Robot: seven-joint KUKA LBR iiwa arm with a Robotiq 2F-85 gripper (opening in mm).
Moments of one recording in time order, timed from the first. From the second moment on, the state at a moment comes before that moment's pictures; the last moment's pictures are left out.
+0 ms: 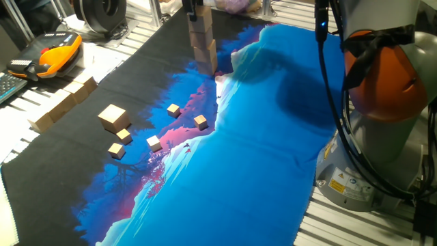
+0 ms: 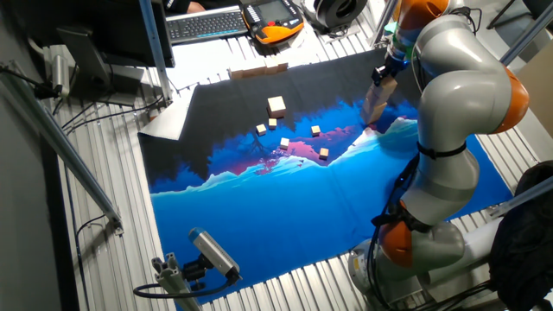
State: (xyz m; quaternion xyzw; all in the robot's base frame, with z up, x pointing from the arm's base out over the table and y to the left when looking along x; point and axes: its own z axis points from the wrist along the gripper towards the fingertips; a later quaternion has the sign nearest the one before) arm 0.583 -0.225 0.238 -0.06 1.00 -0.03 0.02
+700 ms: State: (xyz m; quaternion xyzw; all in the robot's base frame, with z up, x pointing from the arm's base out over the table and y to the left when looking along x) arm 0.583 -0.224 0.237 -0.05 1.00 -0.04 0.02
